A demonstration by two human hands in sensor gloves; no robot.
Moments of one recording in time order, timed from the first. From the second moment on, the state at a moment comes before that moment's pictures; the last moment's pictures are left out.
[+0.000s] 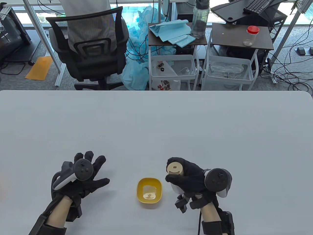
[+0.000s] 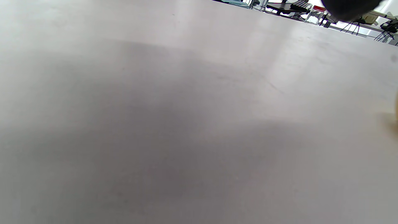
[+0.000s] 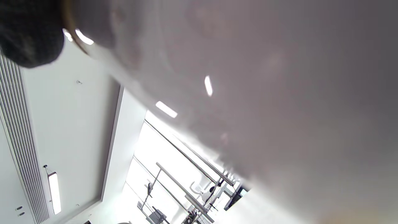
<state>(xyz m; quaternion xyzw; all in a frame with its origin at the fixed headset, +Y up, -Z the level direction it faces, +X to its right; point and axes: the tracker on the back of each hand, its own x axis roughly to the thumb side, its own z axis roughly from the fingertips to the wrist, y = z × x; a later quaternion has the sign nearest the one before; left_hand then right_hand) -0.301 -0.730 -0.288 -0.22 -0.06 0.08 0.97 0.113 -0.668 -0.262 0.24 -0.10 0.82 0.50</state>
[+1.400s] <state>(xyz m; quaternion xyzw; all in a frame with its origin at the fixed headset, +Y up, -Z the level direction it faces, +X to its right) -0.290 -0.733 -0.292 -0.23 -0.08 0.05 0.97 -0.092 -0.675 -0.315 0.23 0.35 0.85 -0.33</state>
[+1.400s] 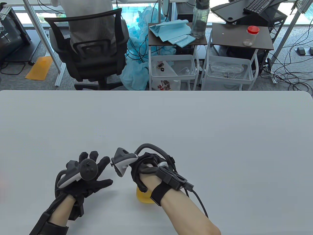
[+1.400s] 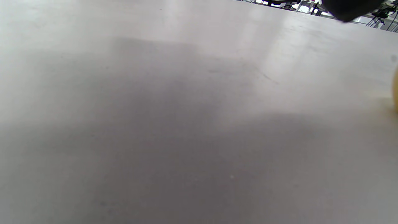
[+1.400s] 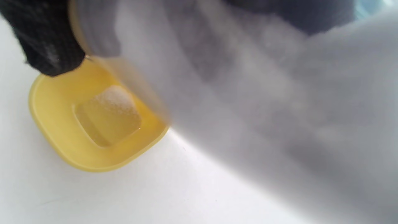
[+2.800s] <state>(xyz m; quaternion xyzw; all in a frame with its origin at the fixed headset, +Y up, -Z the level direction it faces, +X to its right) -0.288 -0.735 -0.284 -0.22 -0.09 0.05 0.97 0.155 -0.680 -0.263 0.15 -0.17 0.76 0.60</state>
